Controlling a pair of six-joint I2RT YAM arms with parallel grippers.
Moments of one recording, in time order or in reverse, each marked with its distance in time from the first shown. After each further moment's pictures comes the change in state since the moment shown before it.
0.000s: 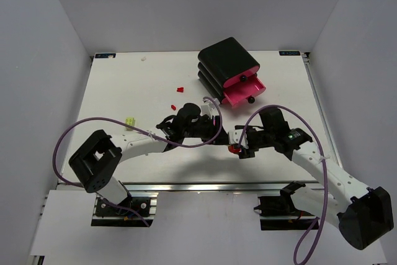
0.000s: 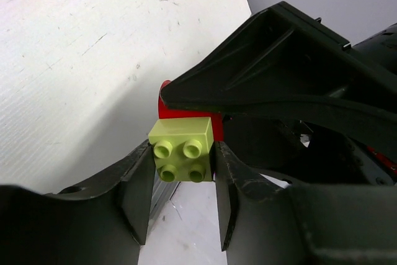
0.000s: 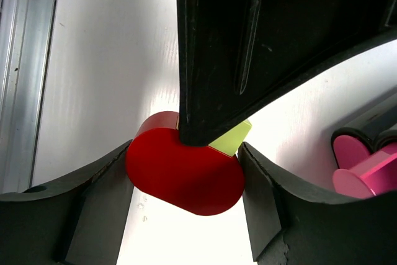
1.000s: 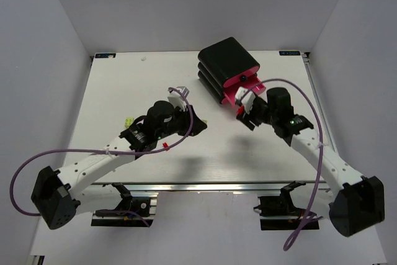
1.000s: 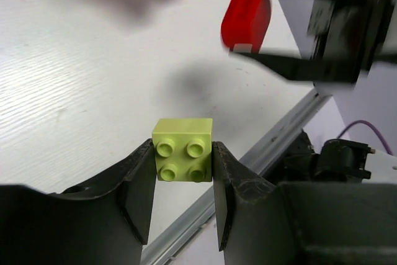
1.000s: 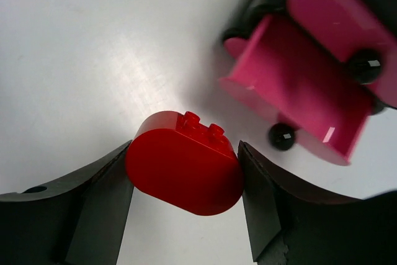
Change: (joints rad) left arm 0.064 -0.392 -0.009 -0.357 -0.373 0.159; right arm -0.112 0.070 0.076 0.239 0.320 0.400
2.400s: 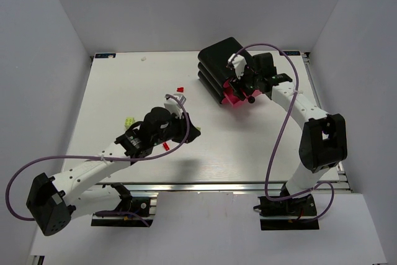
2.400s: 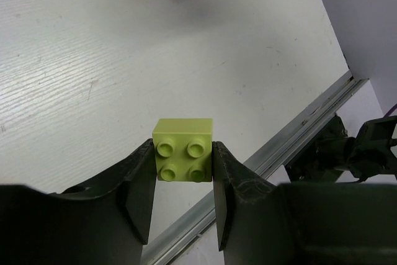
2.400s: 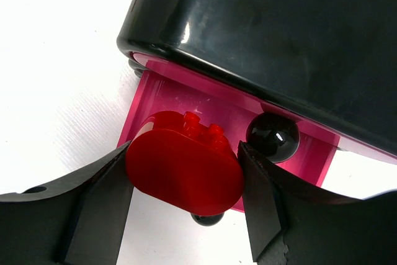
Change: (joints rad) left arm -0.002 -0.124 -0.091 -0.095 -0.056 0.070; right arm -0.097 0.635 0.596 -0.093 0.049 0.162
